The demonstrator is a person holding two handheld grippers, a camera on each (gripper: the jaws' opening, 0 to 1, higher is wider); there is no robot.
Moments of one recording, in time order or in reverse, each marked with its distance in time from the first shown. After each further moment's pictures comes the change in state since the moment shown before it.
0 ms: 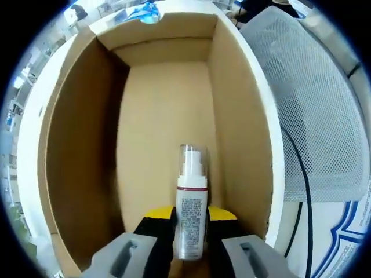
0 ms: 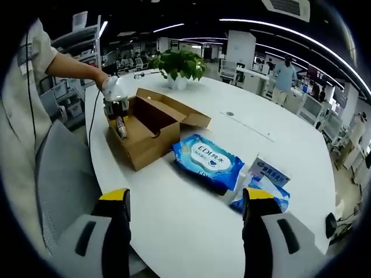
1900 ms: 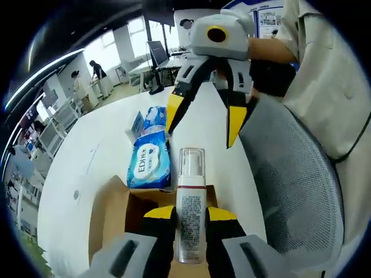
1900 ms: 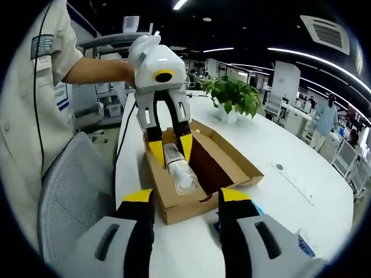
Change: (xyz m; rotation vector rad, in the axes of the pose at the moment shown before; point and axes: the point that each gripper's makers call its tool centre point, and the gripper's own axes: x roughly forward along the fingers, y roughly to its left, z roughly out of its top) left arm -0.112 -0.019 0.184 0.101 -0.573 0.152; right arm 0.070 0.096 0.096 -0.230 -0.179 0.281
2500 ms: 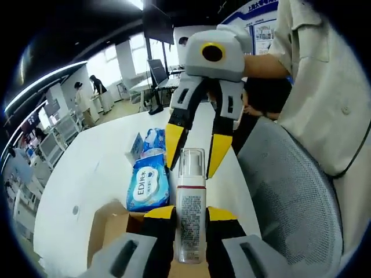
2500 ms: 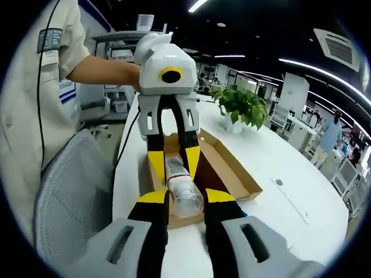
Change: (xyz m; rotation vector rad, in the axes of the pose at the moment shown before) left arm -0.003 0.000 0.026 -0.001 -0.135 0.006; right arm 0.003 -0.001 0.018 -0.108 -0.013 0.028
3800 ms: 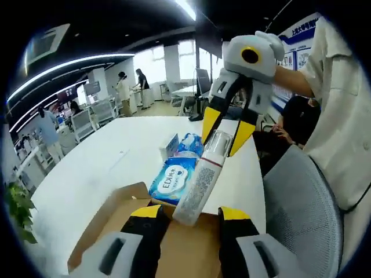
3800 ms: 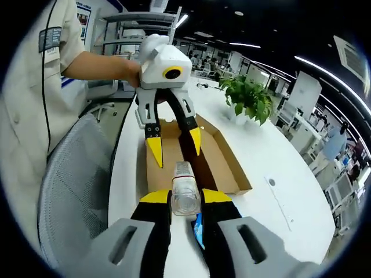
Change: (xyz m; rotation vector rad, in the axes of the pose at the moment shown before) left arm -0.026 0.031 -0.016 -0.297 -0.110 0.261; right arm -0.023 -0.031 0.007 -0.089 0.148 0.045
